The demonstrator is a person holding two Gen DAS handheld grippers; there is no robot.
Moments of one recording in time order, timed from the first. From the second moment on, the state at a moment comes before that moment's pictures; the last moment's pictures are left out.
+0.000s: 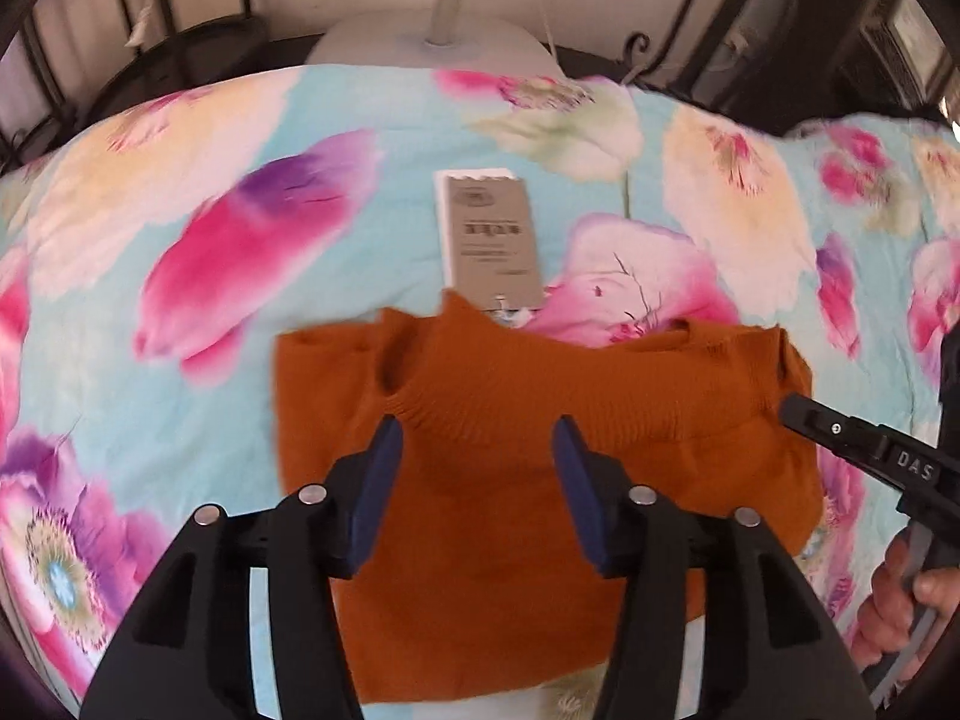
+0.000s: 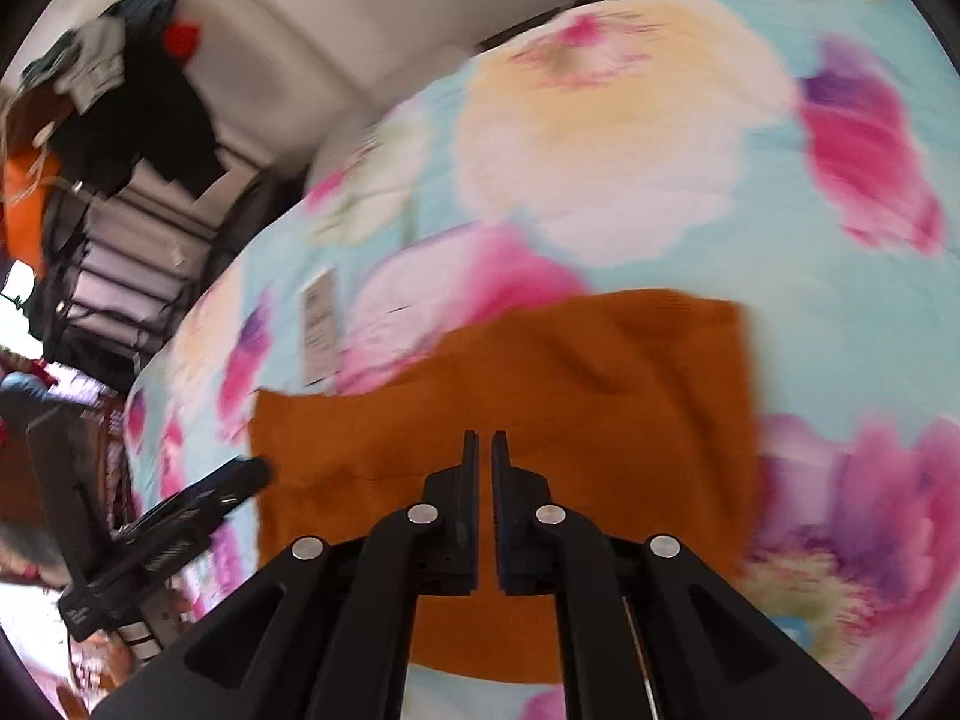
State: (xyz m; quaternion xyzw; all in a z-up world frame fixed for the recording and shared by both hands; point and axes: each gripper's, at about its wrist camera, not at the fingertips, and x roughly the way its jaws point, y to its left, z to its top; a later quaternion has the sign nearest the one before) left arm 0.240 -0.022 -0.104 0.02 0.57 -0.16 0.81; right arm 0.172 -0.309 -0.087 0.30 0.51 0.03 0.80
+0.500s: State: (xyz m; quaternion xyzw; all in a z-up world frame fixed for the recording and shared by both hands) left arm 0.262 0.008 -0.126 0.02 0.59 -0.09 0.80; right arm 0.176 -0.341 -0.109 0.33 0.52 -0.05 0.78
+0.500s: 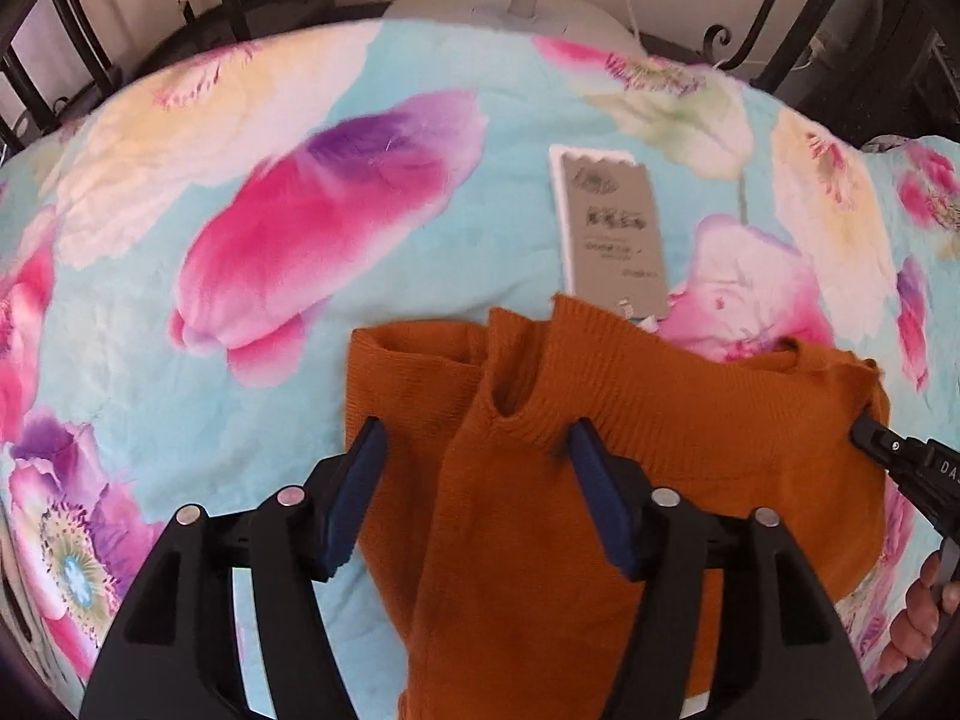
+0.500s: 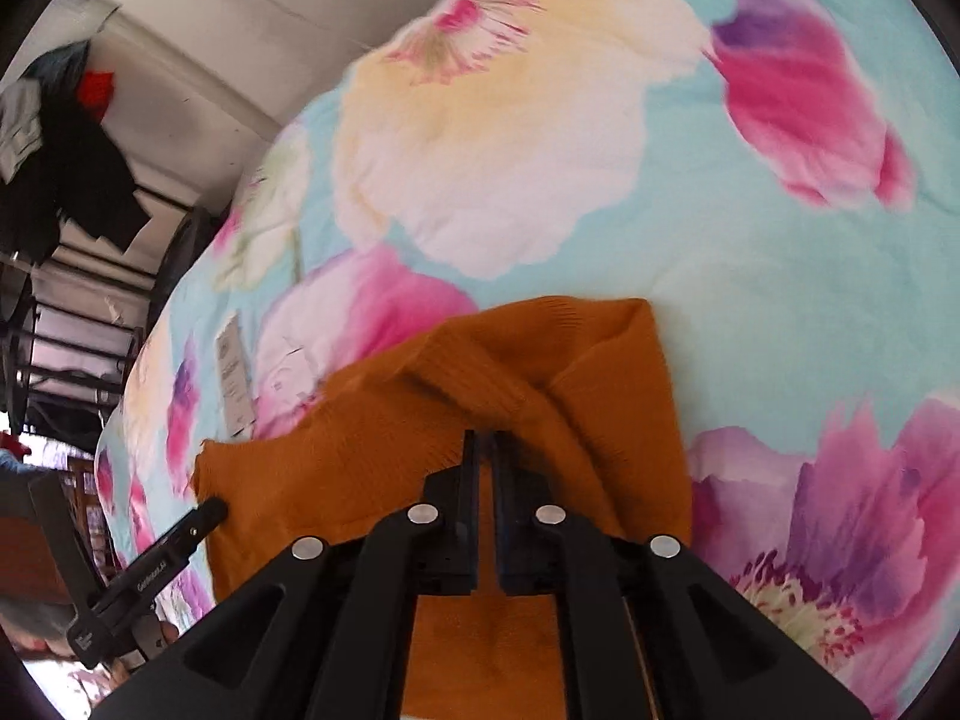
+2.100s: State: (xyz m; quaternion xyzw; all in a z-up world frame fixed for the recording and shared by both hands) left arm 0.168 0.020 -0.144 0.08 0.64 -0.07 0.76; right arm 0.099 -0.313 -0.120 0.35 0.59 -0.04 0.72
